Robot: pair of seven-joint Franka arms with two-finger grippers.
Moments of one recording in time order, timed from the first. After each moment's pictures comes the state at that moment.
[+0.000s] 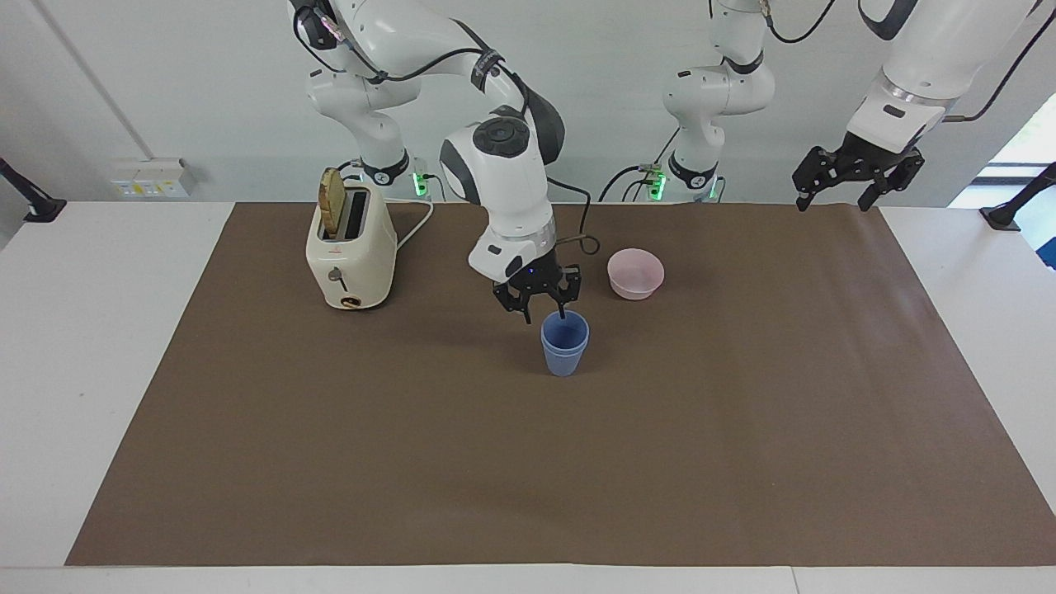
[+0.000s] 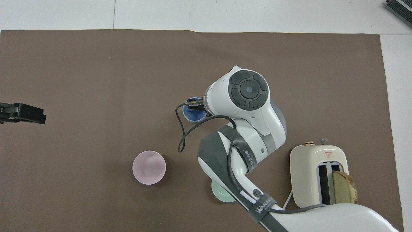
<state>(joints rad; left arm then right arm) 0.05 -0.08 -0.11 -1.61 0.01 1.50 0.01 0.30 0.35 0.28 -1.60 -0.01 2.15 0.52</state>
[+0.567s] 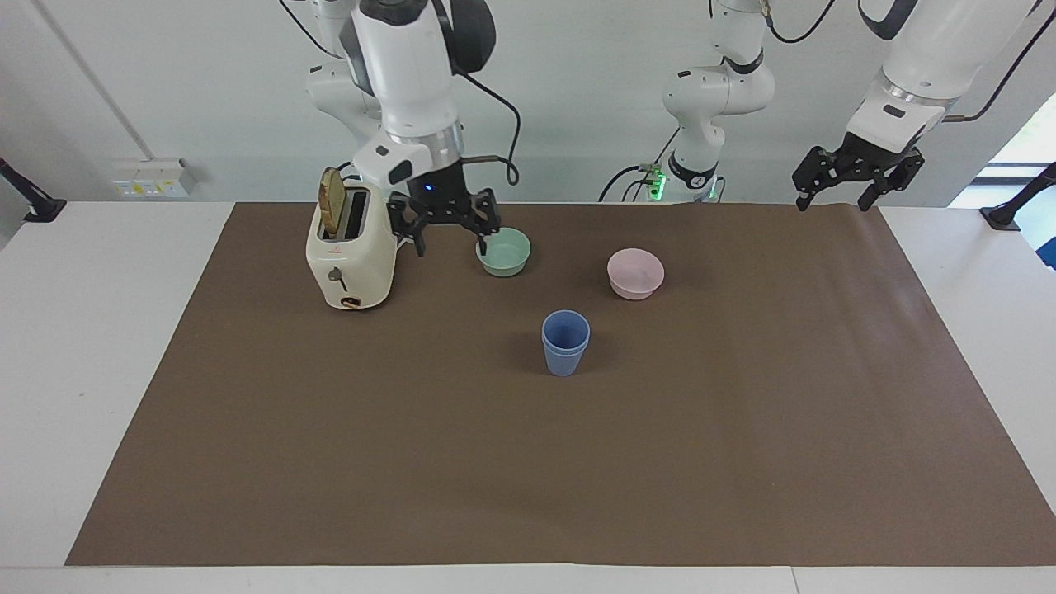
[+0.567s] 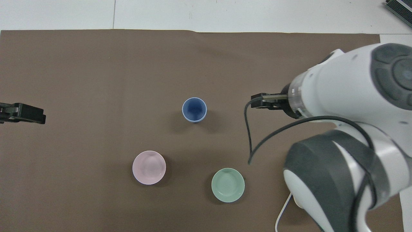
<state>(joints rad) 0.05 -0.08 -0.11 -1.61 0.01 1.50 0.01 0.06 0.00 0.28 -1.63 -0.01 1.76 0.38</state>
